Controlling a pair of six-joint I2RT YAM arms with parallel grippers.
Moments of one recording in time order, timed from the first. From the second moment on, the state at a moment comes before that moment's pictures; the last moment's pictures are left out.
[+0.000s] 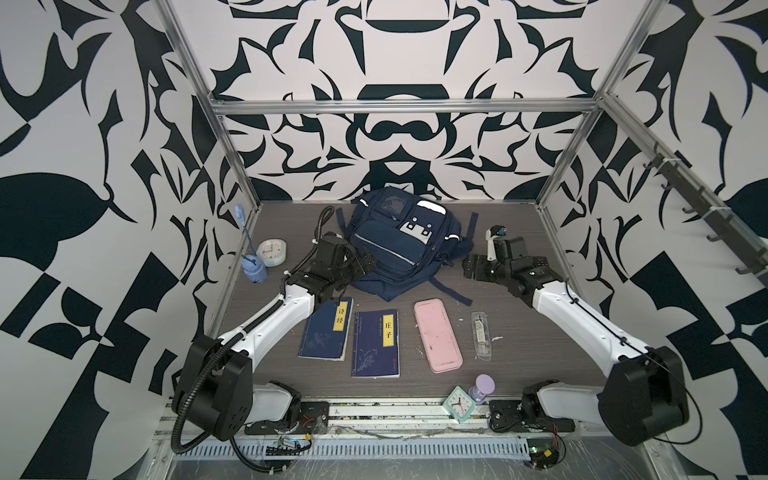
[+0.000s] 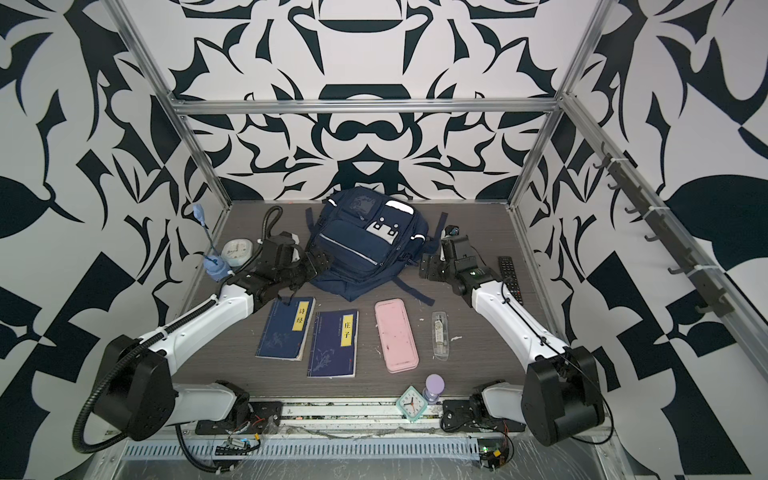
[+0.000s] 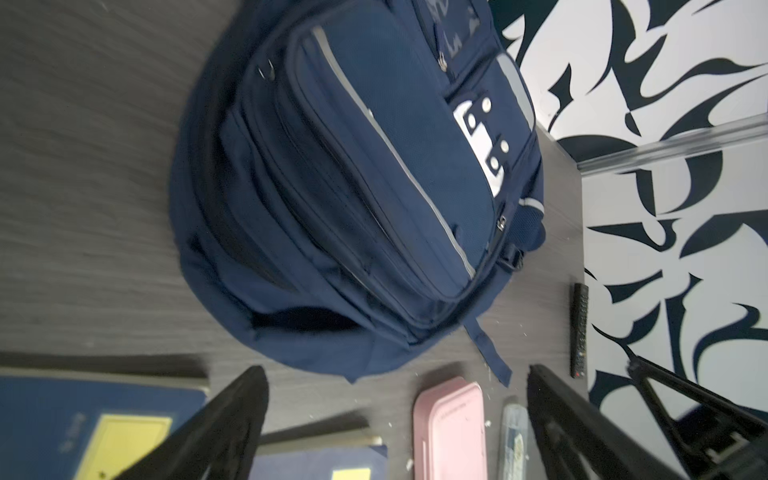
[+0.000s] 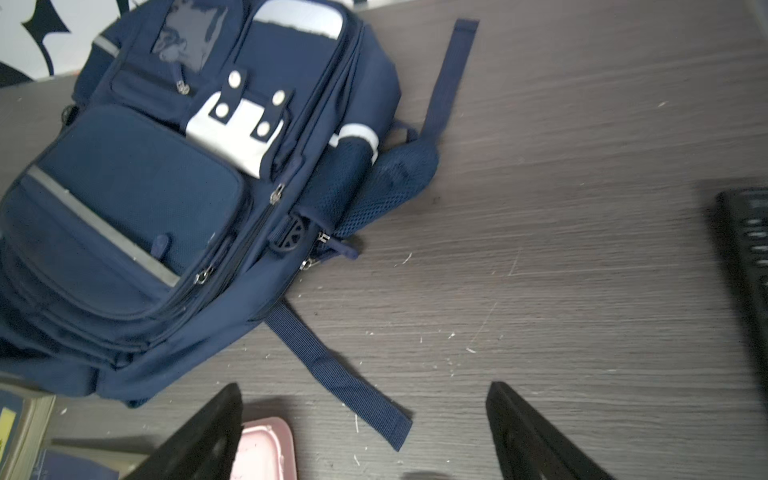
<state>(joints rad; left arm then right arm) -0.49 1.34 0.89 -0.22 0.12 -0.90 0.29 1.30 0.91 -0.41 0.00 0.36</state>
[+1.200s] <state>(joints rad) -0.67 1.81 1.04 0.23 0.16 -1.34 0.38 1.37 0.94 -0.43 -0.13 0.38</state>
